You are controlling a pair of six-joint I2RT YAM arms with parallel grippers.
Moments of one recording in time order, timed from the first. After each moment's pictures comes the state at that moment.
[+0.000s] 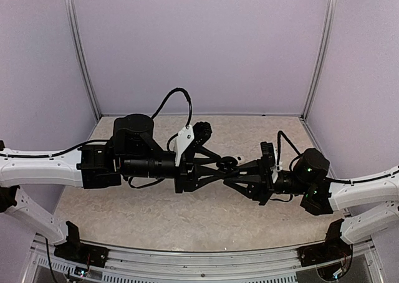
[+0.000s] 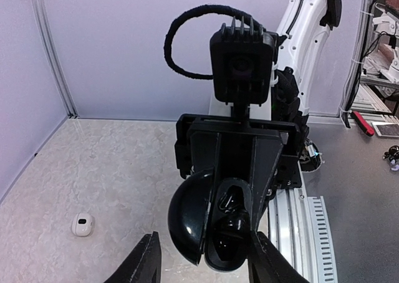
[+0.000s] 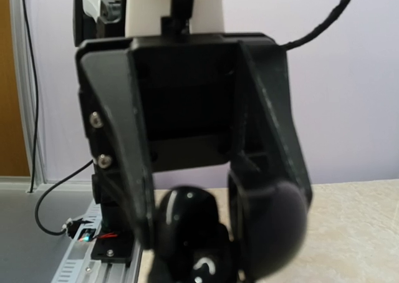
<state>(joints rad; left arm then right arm) -1.17 1.35 1.06 0.09 0.21 0.11 0.99 1.17 0.44 0.94 -0.55 0.07</state>
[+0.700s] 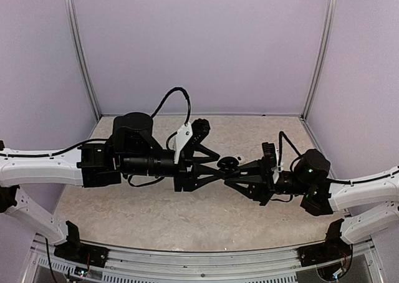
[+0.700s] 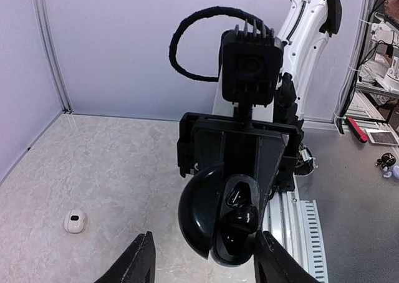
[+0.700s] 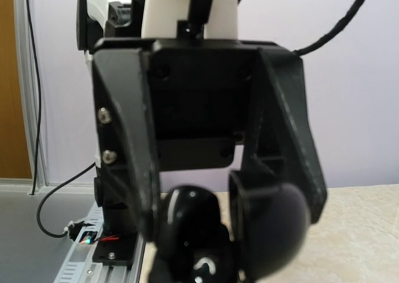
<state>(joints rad) -1.15 1.35 1.06 0.09 0.24 0.07 0.98 1.17 0.43 0.96 -0.56 0.08</state>
